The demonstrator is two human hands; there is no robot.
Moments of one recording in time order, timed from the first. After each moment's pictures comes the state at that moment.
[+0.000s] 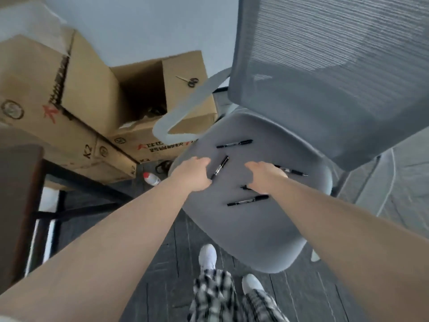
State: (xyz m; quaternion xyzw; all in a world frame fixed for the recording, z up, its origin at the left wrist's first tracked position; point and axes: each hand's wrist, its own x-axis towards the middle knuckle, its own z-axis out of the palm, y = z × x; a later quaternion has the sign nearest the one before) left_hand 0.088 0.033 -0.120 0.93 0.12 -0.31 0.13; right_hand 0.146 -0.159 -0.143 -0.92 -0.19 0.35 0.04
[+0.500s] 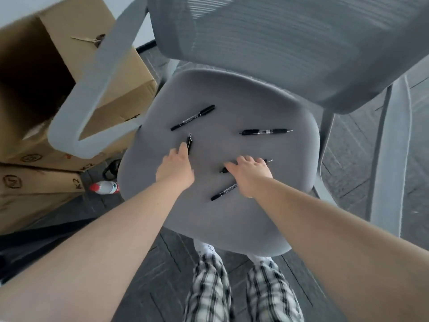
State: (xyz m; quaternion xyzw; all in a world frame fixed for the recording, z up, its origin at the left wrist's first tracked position) left_hand 0.146 0.016 -0.270 0.94 0.07 -0.32 0.10; right_hand 0.131 -0.166 -0.269 -0.92 -0.14 0.36 -0.02
